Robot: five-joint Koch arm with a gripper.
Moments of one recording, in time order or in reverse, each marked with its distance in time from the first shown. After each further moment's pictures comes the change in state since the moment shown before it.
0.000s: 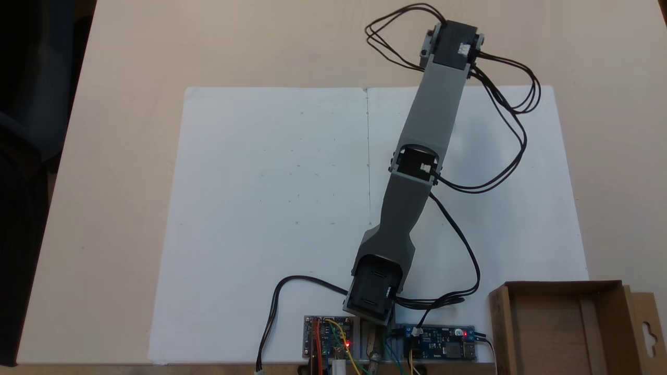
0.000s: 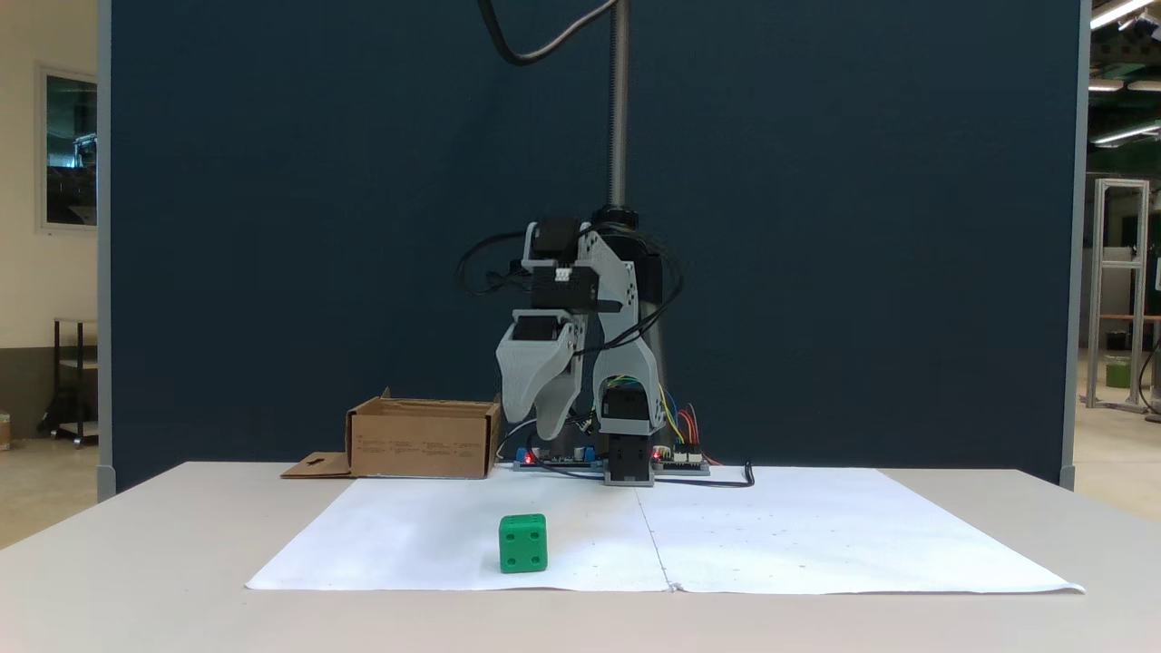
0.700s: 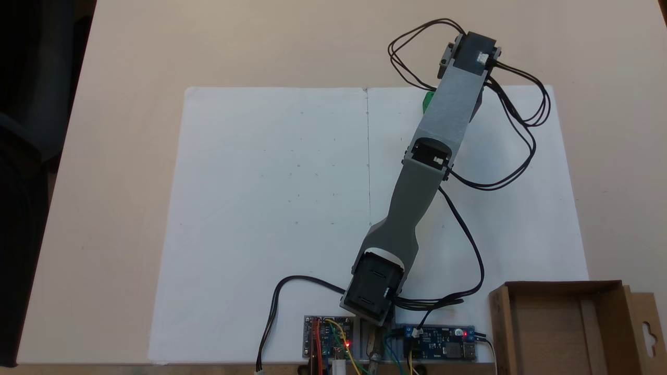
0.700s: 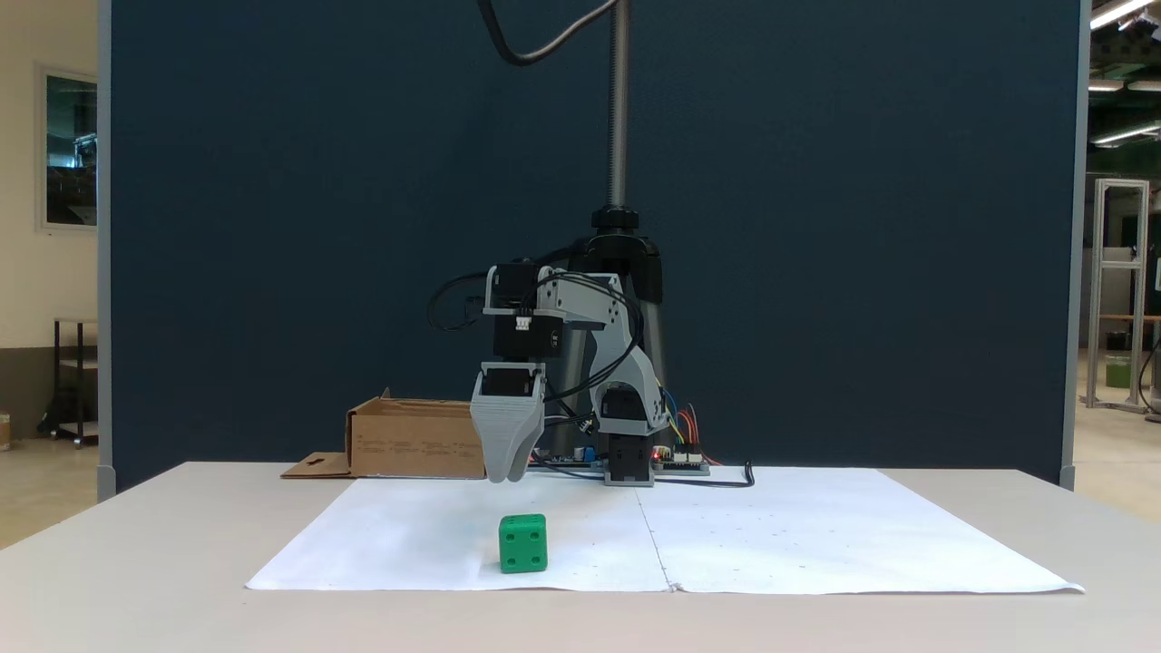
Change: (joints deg) arm 5.5 -8.5 -0.7 -0.1 -18.9
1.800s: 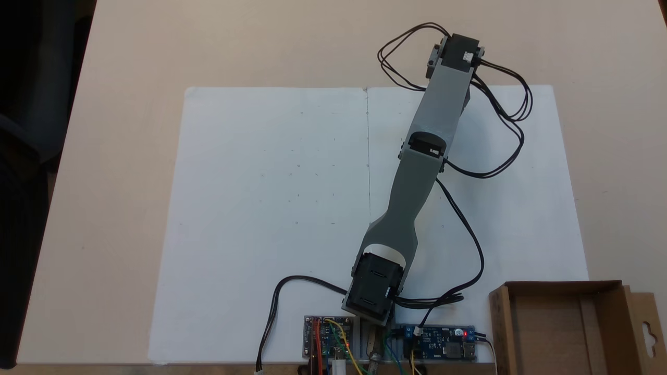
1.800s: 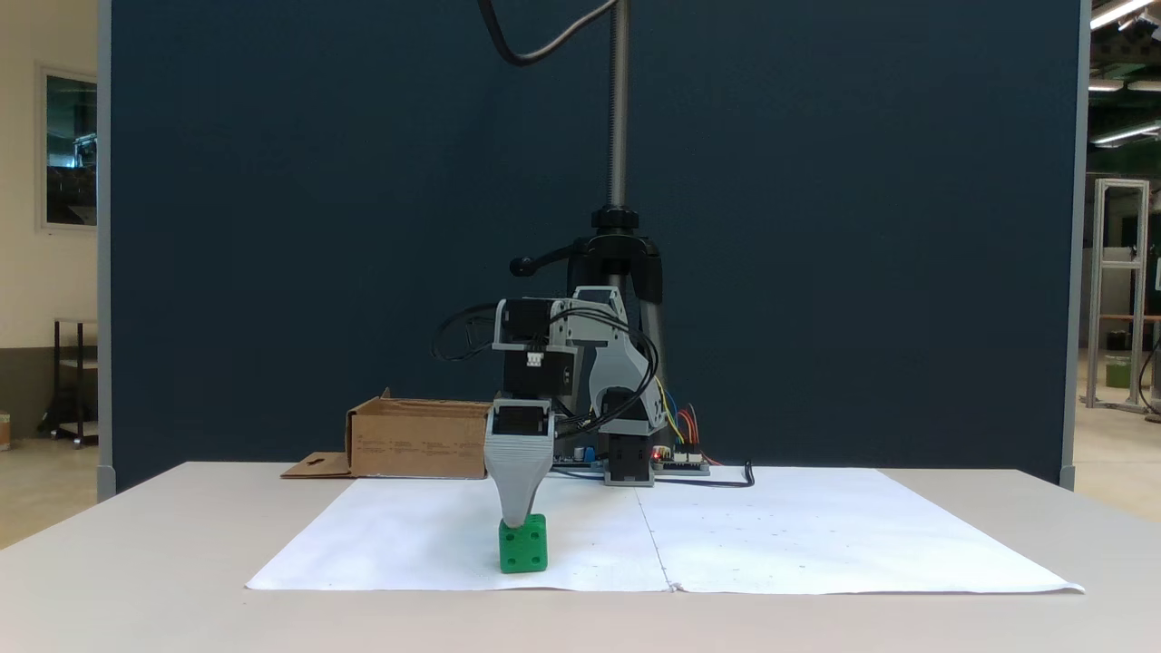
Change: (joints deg) arm -3.6 -7.2 -2.5 -6.4 -3.9
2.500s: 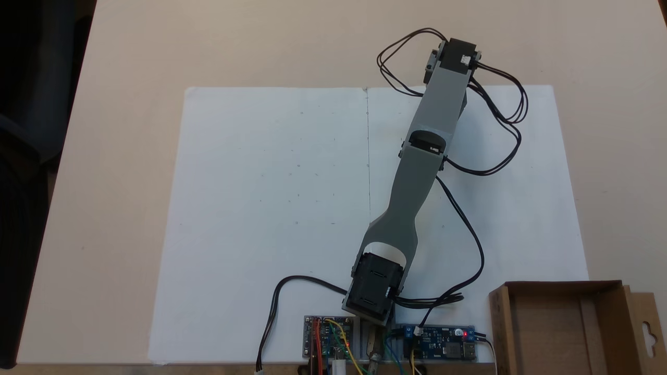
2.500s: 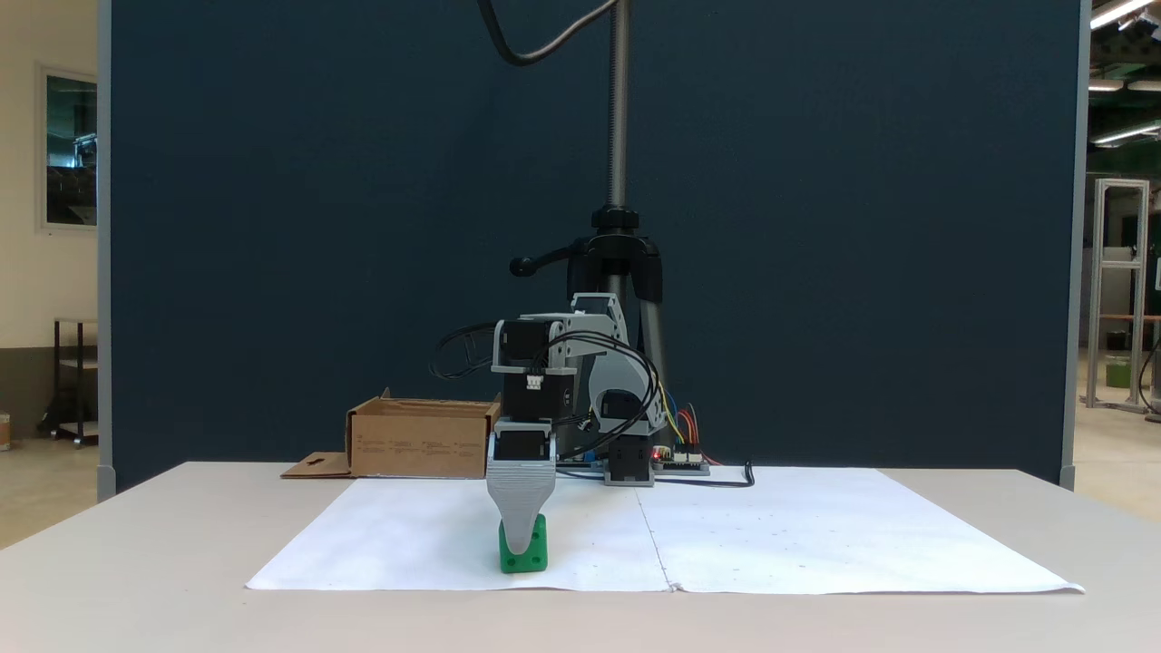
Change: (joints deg) arm -0.4 -3.2 0.1 0.0 0.0
